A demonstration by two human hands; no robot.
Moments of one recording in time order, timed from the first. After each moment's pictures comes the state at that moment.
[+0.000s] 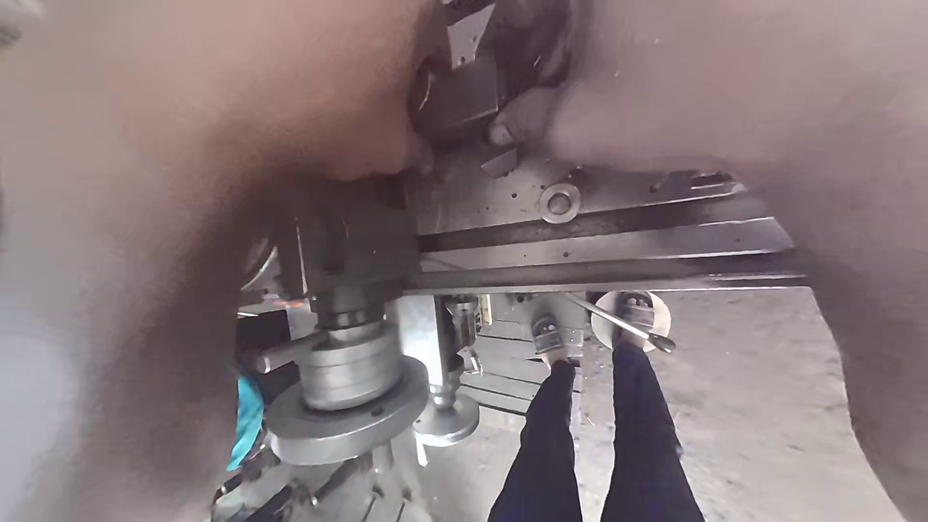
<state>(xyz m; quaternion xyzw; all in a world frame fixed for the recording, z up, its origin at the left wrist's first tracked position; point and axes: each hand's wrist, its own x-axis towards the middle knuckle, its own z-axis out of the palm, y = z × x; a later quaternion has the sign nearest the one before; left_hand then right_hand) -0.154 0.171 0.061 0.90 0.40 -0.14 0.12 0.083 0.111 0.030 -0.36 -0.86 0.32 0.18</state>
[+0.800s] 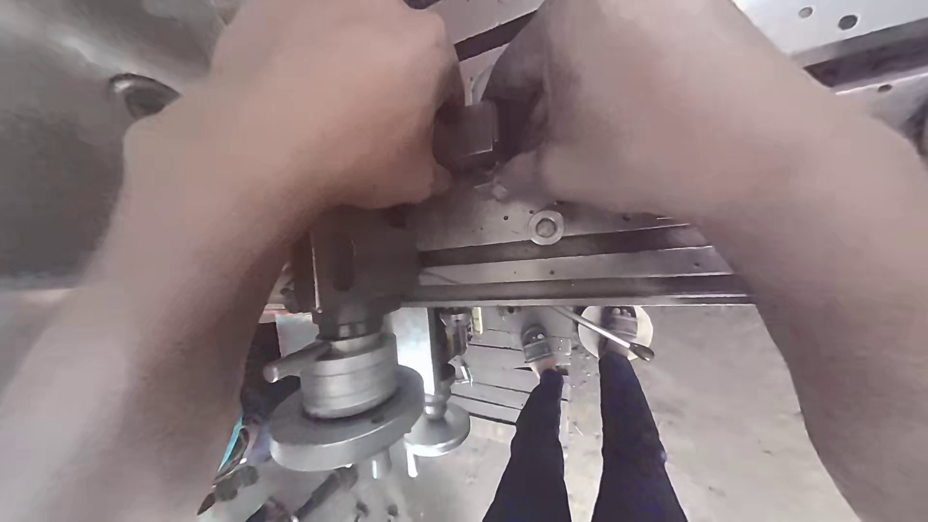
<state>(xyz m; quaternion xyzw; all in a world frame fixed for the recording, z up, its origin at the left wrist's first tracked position) -0.139 0.152 0.068 0.89 0.43 -0.17 0.04 0.084 0.112 0.041 -0.35 -0.88 0.29 0.14</state>
